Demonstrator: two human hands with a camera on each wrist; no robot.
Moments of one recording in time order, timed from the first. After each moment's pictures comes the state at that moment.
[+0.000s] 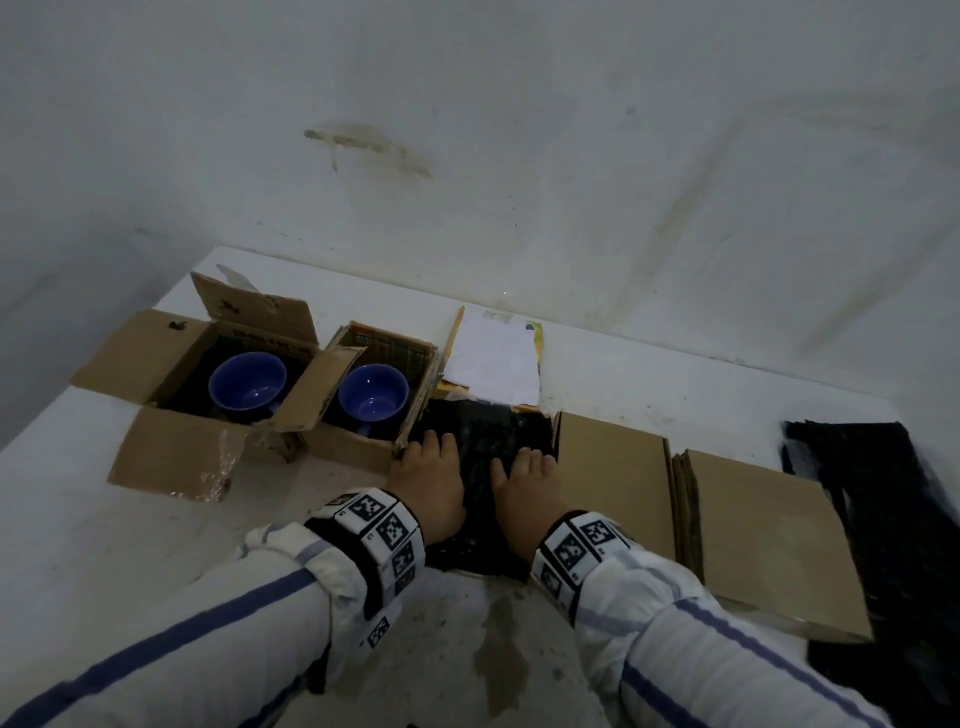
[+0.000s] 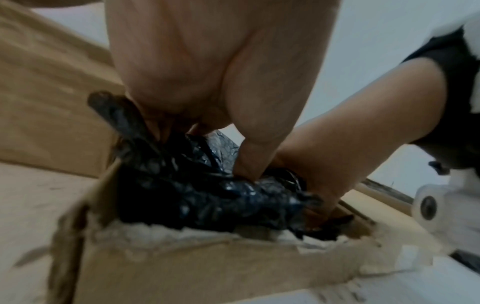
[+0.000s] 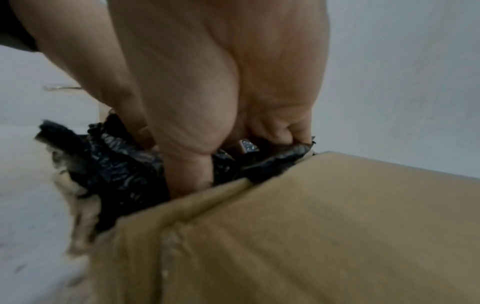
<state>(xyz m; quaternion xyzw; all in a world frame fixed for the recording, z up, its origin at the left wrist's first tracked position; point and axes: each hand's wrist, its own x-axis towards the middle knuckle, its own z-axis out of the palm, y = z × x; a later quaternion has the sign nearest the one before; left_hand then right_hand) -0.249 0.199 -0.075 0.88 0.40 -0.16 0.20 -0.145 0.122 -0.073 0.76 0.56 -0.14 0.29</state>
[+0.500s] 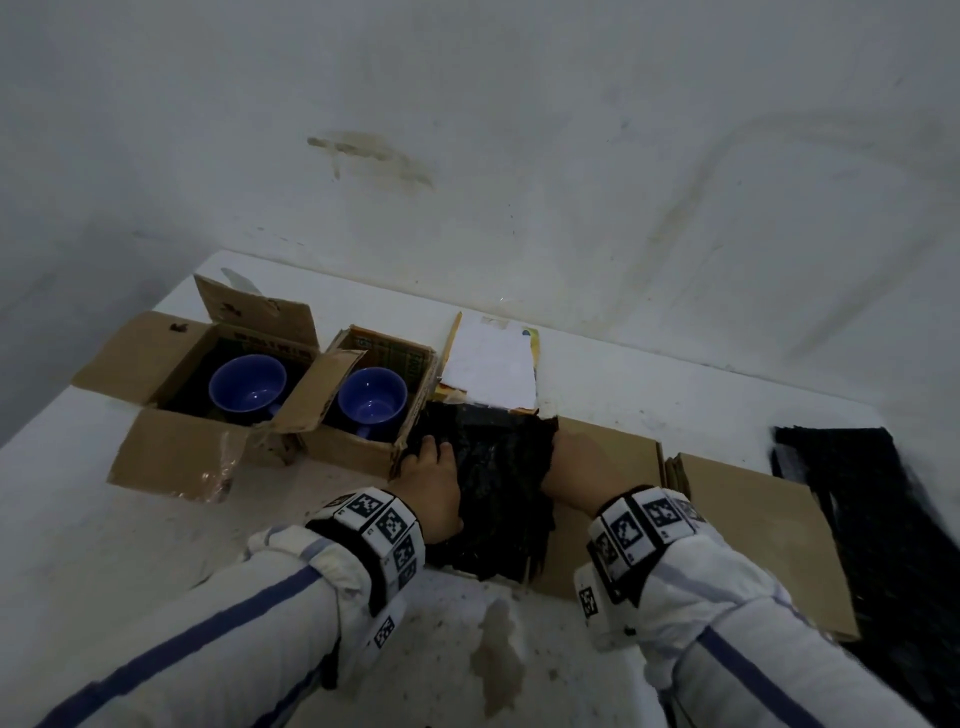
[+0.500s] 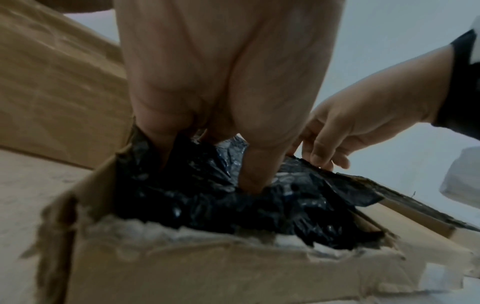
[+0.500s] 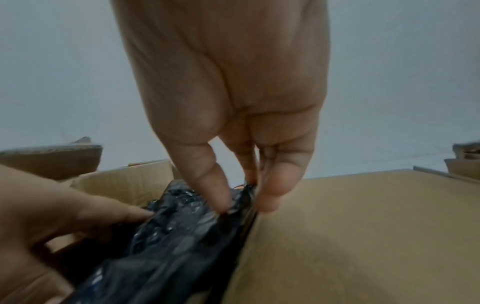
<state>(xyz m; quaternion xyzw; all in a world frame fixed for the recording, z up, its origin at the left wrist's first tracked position) -0.248 0.199 -0.068 0.86 0.38 -0.23 0.25 -0.095 0.121 -0.038 0.85 0.46 -0.24 0.06</state>
